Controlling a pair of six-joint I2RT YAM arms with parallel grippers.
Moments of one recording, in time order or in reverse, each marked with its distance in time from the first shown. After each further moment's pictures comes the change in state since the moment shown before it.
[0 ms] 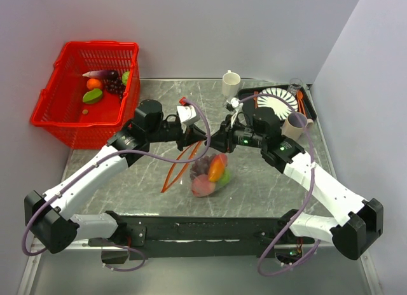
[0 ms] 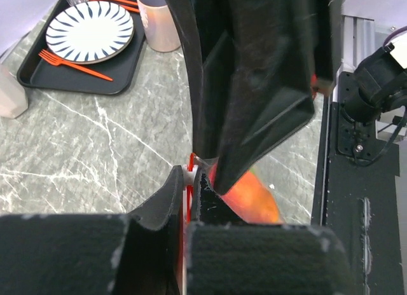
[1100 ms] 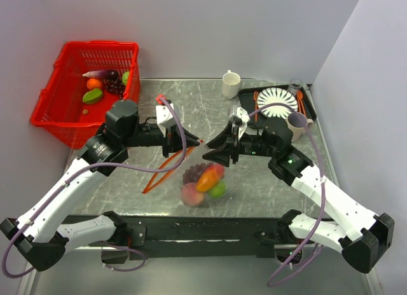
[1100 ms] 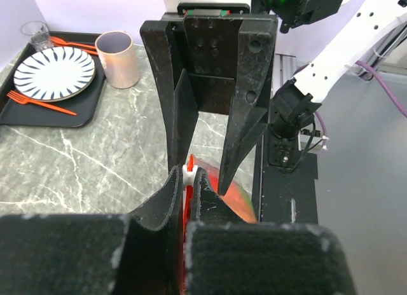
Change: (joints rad) left arm -0.006 -0.173 0.116 -0.173 0.122 -0.106; right arm 0.045 -0.144 -0.089 0.174 -0.186 -0.055
